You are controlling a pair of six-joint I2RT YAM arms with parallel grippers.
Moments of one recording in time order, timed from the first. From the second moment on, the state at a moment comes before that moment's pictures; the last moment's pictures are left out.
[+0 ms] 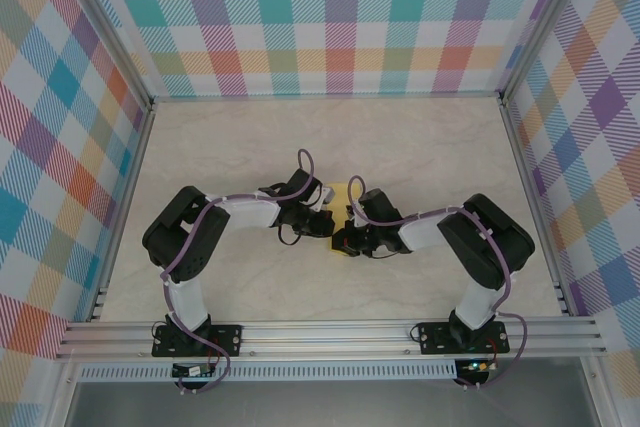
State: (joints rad) left arm -0.67 1.85 1.00 -0.21 0.41 -0.45; right arm 0.68 1.74 0.64 0.22 -0.62 0.95
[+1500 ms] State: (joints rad) left arm -0.67 1.87 1.01 -0.21 0.43 -0.45; right arm 0.54 1.73 0.66 0.18 -0.63 0.89
